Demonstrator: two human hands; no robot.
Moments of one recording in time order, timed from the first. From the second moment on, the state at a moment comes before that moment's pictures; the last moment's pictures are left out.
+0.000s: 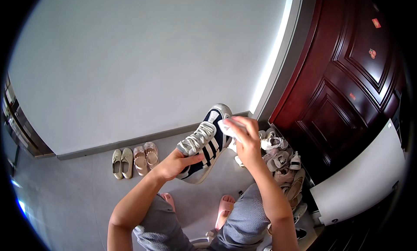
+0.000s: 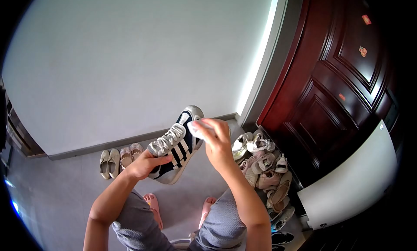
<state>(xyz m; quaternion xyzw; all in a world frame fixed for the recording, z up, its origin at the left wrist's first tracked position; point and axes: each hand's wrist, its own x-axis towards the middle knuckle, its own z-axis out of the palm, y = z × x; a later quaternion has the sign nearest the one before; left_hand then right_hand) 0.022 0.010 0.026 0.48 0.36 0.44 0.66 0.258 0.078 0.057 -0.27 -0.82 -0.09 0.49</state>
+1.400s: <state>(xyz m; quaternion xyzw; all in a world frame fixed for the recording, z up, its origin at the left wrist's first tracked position) 0.058 0.003 0.001 0.34 0.30 0.55 0.70 0.251 0.013 0.034 -0.09 -0.91 0.09 0.38</state>
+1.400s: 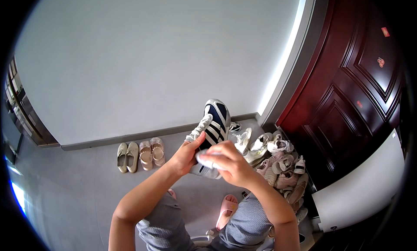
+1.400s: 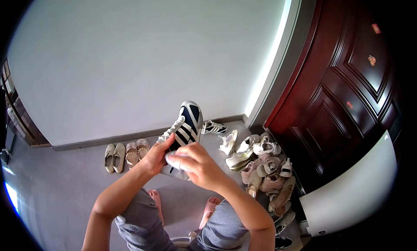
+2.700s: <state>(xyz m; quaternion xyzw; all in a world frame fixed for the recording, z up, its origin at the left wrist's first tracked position) 0.088 -0.024 0.011 0.64 0.31 0.59 0.37 0.248 0.013 0.041 -0.20 -0.82 -0.07 0.54</state>
